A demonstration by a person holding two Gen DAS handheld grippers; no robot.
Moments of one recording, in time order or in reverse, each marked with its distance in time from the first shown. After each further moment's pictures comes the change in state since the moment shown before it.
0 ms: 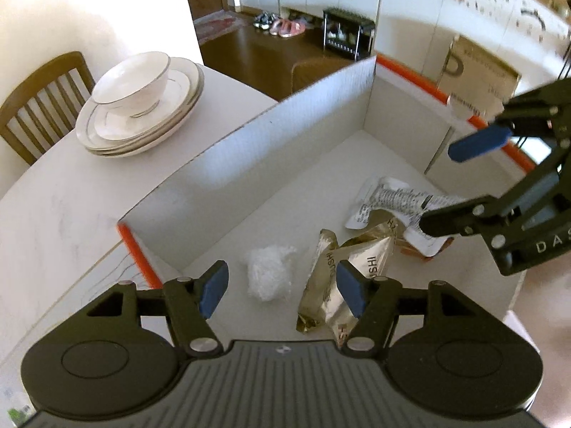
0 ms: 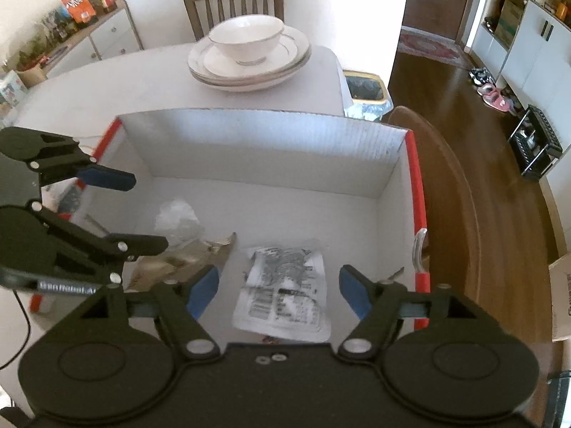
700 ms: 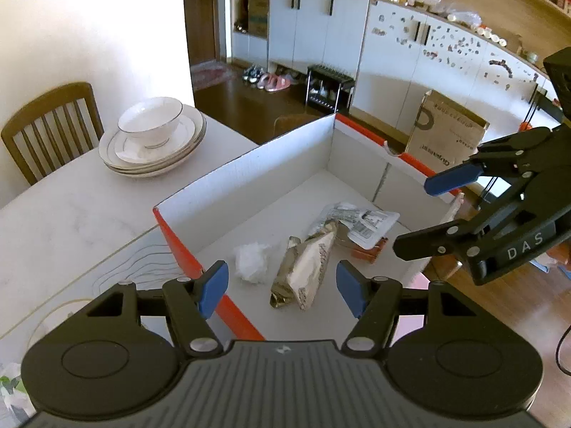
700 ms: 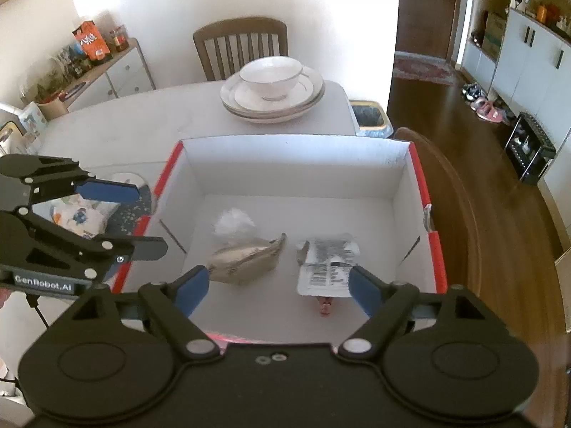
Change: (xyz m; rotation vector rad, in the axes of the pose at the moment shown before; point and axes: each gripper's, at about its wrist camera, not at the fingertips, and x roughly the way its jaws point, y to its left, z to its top) left arm -0.091 0.004 -0.049 -0.023 -0.199 -0.085; right arm -0.060 0.044 -0.034 0.056 -0.136 0.017
